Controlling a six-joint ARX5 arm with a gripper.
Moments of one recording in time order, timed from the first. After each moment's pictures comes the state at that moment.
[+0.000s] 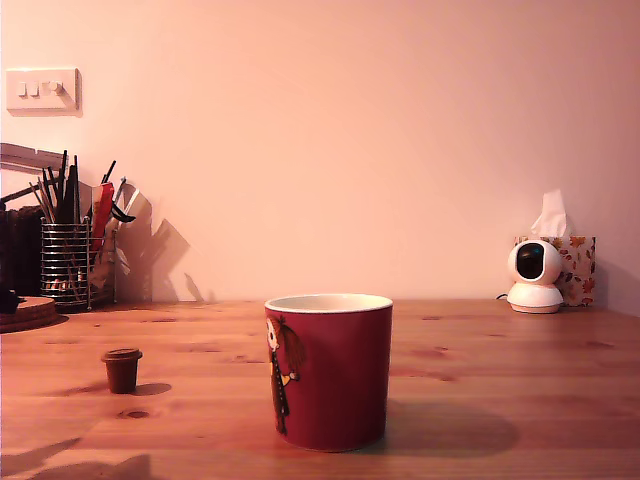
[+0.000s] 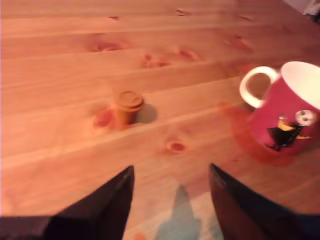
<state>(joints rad) -0.15 0.65 0.10 0.03 0.42 -0.08</state>
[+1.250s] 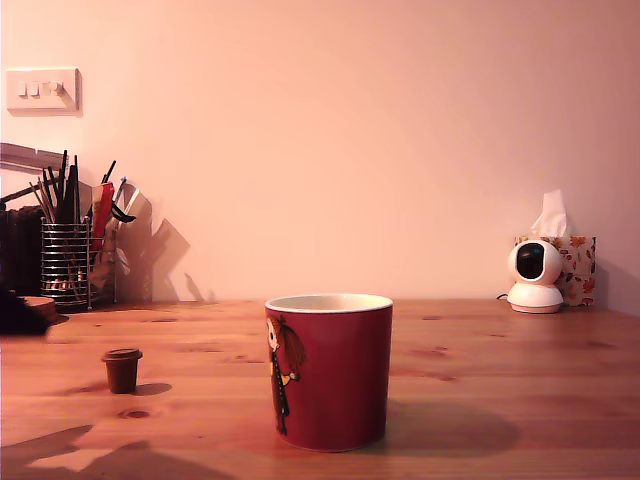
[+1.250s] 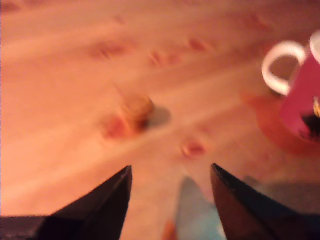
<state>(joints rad) -0.29 0.92 0.10 0.26 0.28 0.03</state>
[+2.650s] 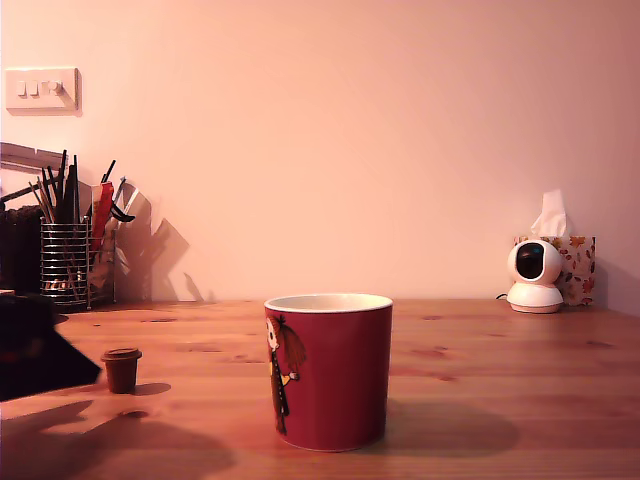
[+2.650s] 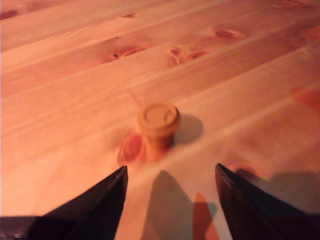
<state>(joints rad) -0.30 1.56 0.18 0.89 0.20 0.10</state>
